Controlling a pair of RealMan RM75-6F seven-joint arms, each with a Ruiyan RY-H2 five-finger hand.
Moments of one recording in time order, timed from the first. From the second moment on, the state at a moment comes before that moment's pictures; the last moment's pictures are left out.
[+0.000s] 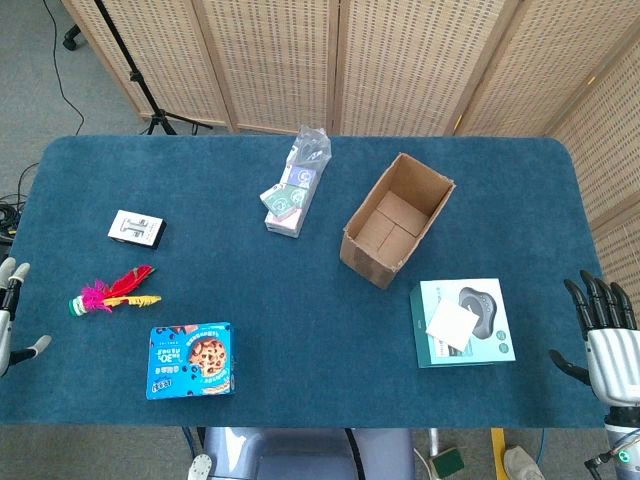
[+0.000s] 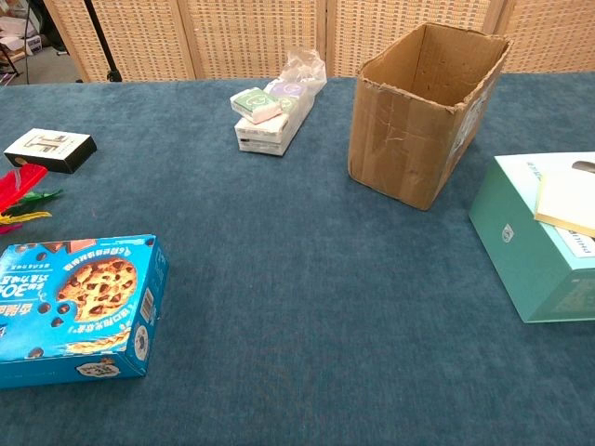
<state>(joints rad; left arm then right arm) -0.10 -1.19 -0.08 -1.49 1.39 1.49 0.09 0.06 -1.13 0.09 -1.57 -1.55 1.59 -0.04</state>
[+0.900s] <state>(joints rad) -0.31 -1.34 -0.07 -1.11 1.35 1.01 -0.20 0.07 -1.12 0.09 -1.59 -1.50 1.53 -0.03</state>
